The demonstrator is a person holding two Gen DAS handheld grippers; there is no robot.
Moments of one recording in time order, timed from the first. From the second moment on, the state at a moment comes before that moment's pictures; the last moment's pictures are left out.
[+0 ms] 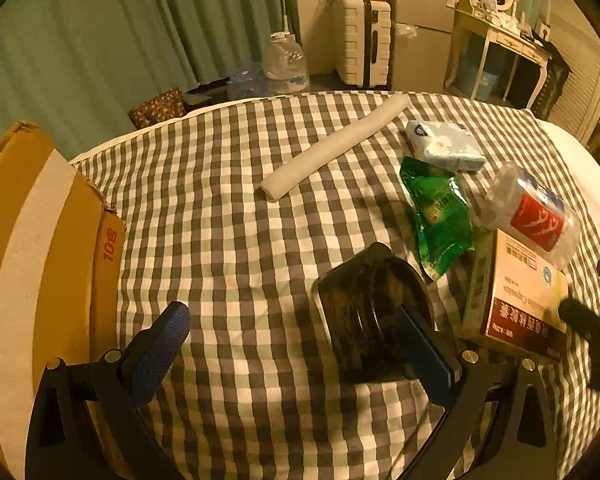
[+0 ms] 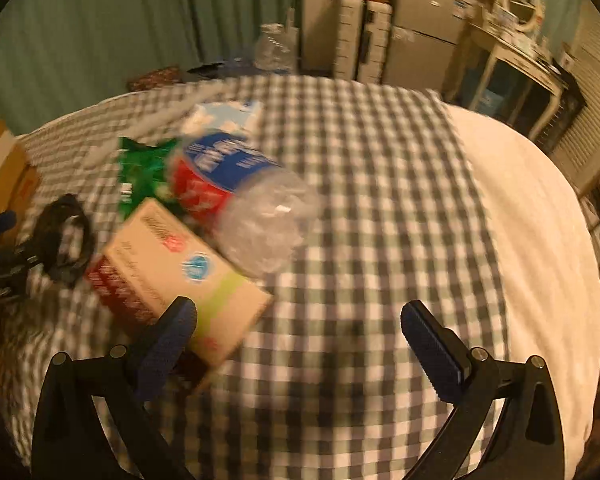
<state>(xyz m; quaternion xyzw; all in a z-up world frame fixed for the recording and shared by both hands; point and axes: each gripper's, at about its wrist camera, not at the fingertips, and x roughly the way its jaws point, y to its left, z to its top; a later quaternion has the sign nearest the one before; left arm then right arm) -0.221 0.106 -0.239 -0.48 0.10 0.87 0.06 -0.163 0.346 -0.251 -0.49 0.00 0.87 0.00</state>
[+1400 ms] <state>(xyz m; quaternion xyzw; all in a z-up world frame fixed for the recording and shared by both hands) -0.181 0.053 -0.160 -0.44 0.07 0.90 0.06 -0.139 0.270 -0.257 -0.49 -0.04 0.86 -0.17</state>
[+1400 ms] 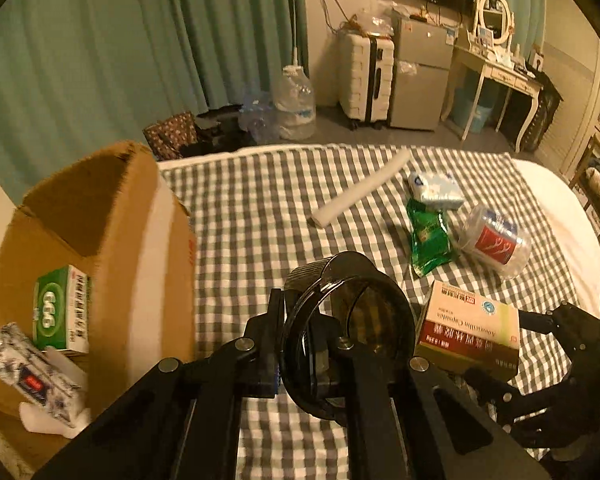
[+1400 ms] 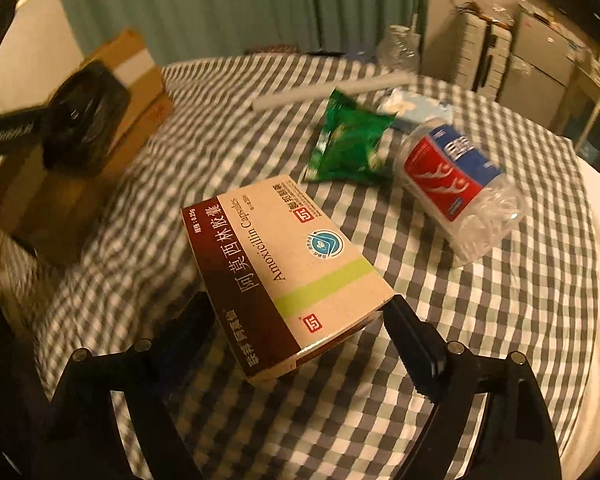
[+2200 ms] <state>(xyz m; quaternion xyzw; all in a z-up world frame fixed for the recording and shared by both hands) -0.138 0.002 -0.084 -0.37 0.03 0.93 0.04 -0.109 0.238 -0.183 -0.41 -0.01 0.90 -0.13</state>
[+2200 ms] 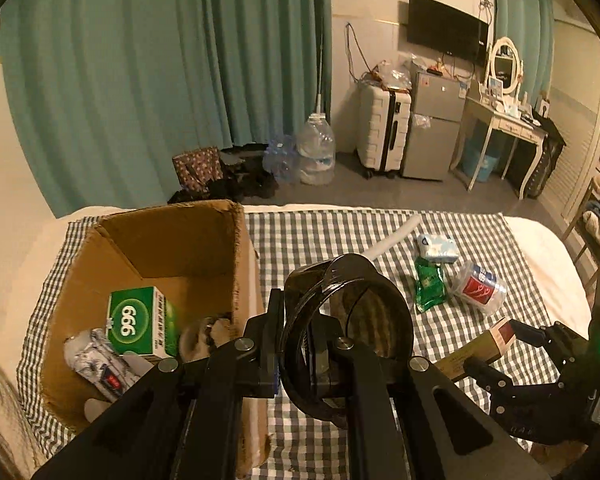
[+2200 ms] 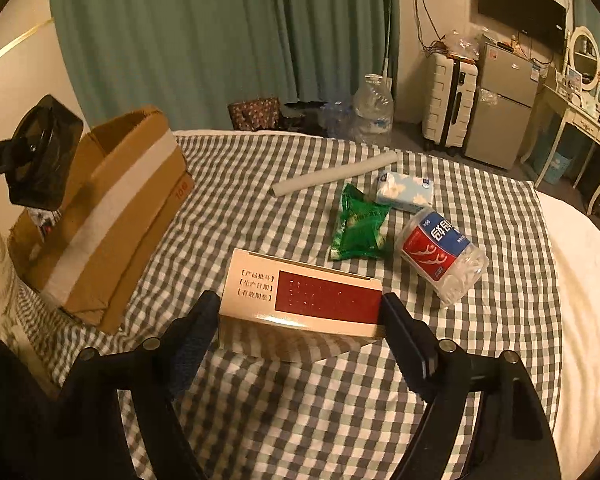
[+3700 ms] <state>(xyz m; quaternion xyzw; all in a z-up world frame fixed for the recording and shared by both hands) -0.117 -0.106 -0.031 -0.32 0.00 0.95 -0.03 -0.102 0.123 -0.028 -0.26 -0.01 0.95 -0.16</state>
